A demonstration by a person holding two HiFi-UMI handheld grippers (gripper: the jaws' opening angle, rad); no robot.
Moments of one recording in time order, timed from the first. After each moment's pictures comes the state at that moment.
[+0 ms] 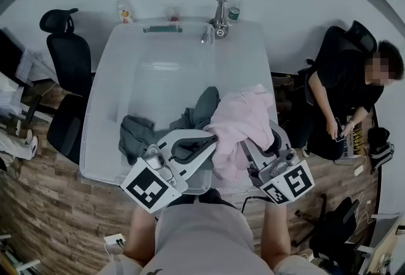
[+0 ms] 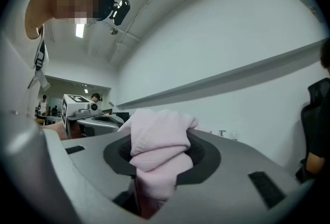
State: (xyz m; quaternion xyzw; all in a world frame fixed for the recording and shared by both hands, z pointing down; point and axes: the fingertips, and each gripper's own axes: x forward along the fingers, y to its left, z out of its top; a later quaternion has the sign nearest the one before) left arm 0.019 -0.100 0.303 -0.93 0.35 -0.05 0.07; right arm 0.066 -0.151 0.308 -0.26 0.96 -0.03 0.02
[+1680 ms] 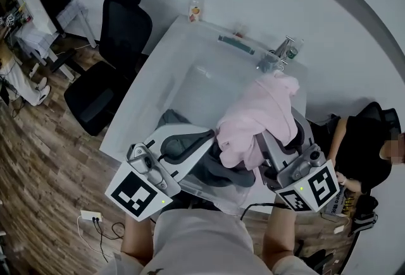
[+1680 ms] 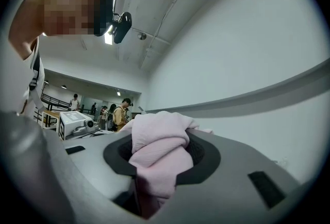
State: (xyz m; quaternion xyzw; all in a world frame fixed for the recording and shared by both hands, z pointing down) left arm -0.178 -0.039 0.248 -0.84 0.52 -0.04 0.13; right arm -0.143 -0.109 0.196 -0.09 0.99 0.04 0.04
